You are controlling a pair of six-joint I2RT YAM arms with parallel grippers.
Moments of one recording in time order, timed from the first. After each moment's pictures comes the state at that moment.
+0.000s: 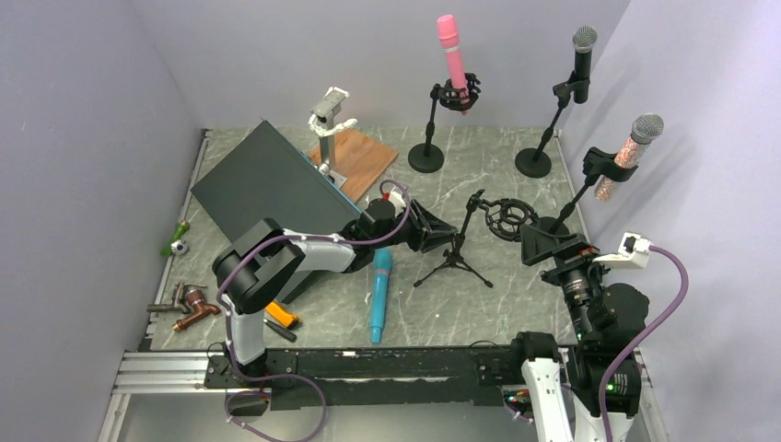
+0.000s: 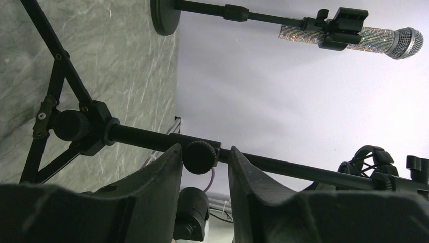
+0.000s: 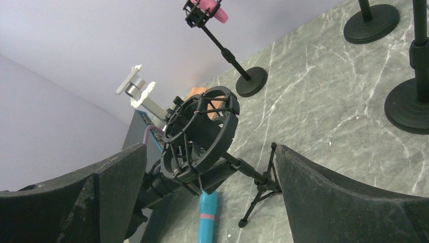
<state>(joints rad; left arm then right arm) -0.85 1.88 0.98 0.72 0.34 -1.56 -0.07 0.24 0.91 -0.68 -0.11 0.68</state>
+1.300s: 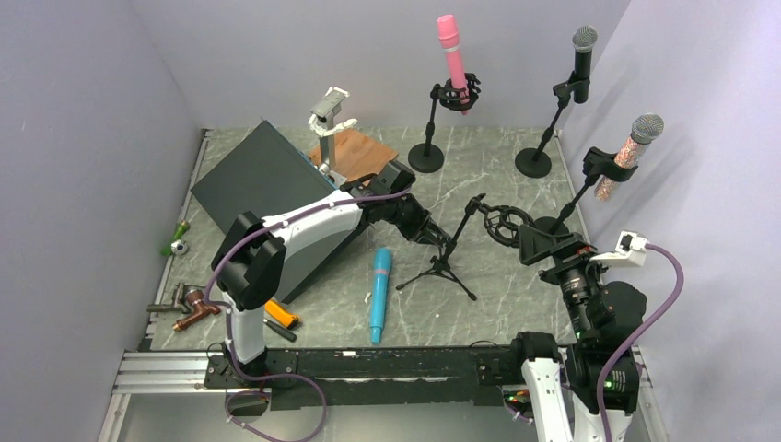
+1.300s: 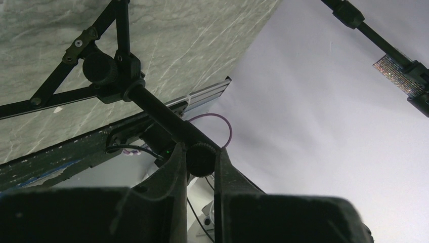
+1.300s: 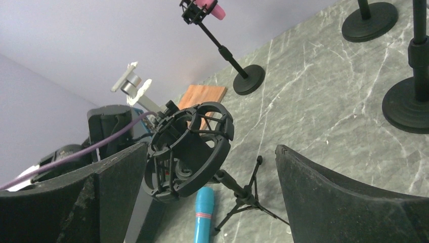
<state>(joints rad) -0.80 1.89 1.48 -0.41 0.51 -1.54 -0.07 0.24 0.89 -0.67 -0.11 0.67</state>
